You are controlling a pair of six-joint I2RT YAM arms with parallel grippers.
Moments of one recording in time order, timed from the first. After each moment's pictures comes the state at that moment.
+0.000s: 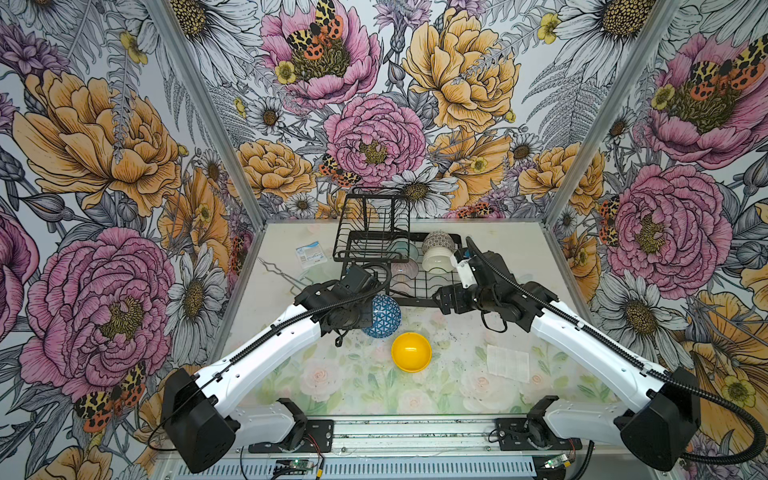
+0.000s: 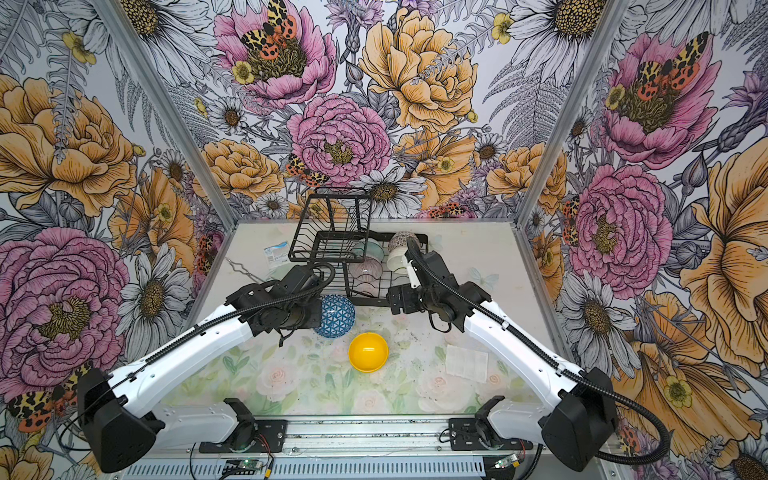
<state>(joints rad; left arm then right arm) -0.73 1.29 1.16 -0.99 -0.22 -0.65 0.59 1.25 1.09 -0.65 -0.10 0.31</state>
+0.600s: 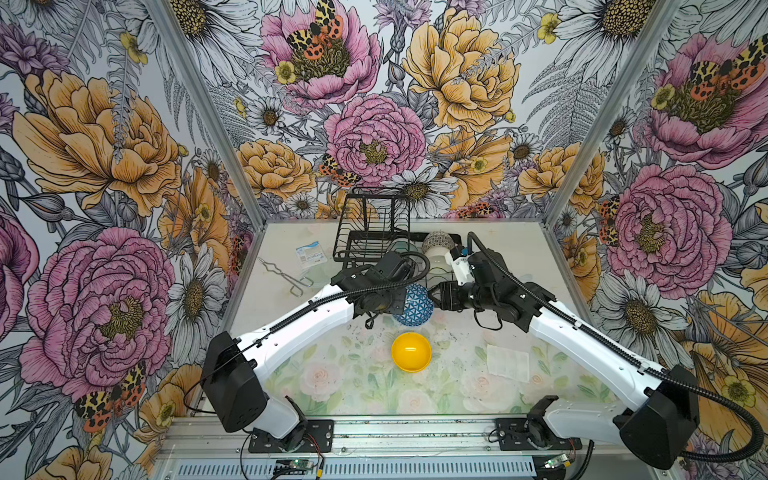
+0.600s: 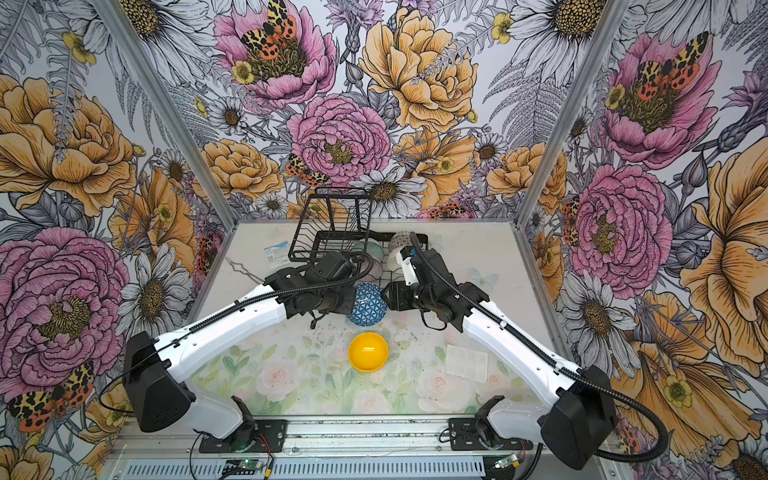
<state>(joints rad) -0.82 1.50 1.36 -0.88 -0.19 -0.54 0.59 1.27 1.07 -0.55 -0.24 0.44</state>
